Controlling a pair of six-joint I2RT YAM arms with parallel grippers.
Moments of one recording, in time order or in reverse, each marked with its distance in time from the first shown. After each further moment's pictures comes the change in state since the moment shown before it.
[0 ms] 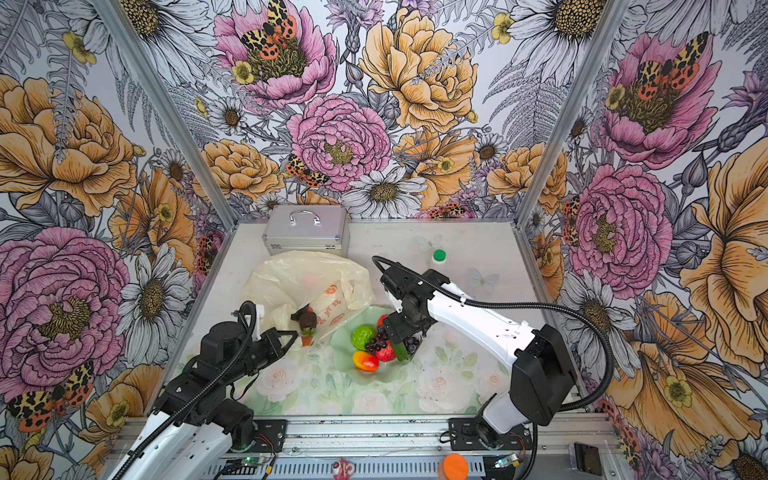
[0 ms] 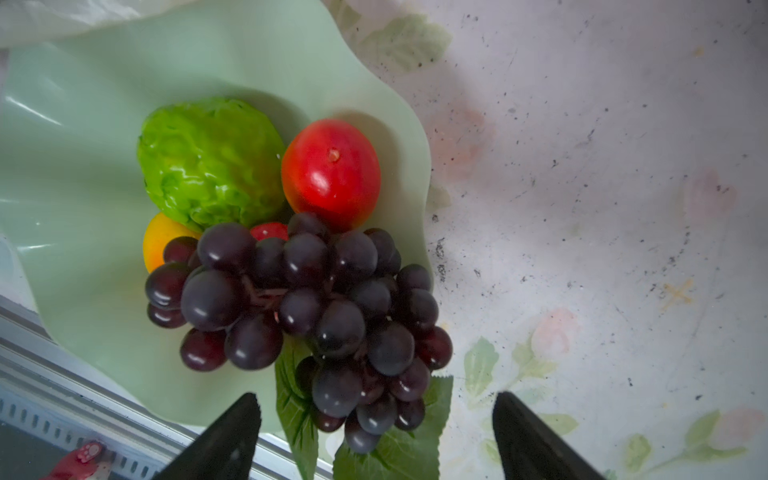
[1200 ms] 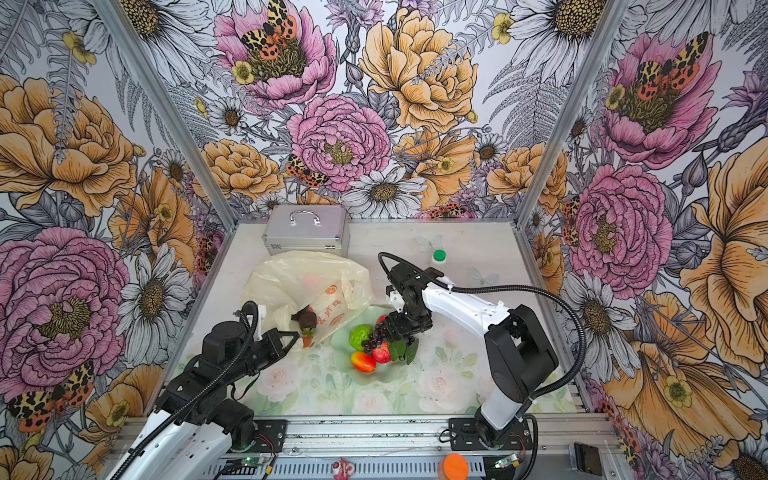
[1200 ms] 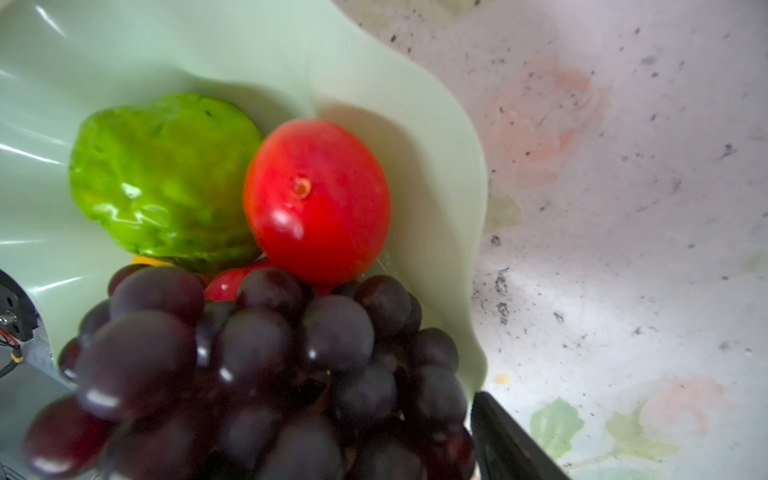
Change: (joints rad) left arm -0.013 0.013 0.000 -0.001 -0.002 0.000; right arm -0.129 0.128 -0.057 0.117 -0.243 -0.026
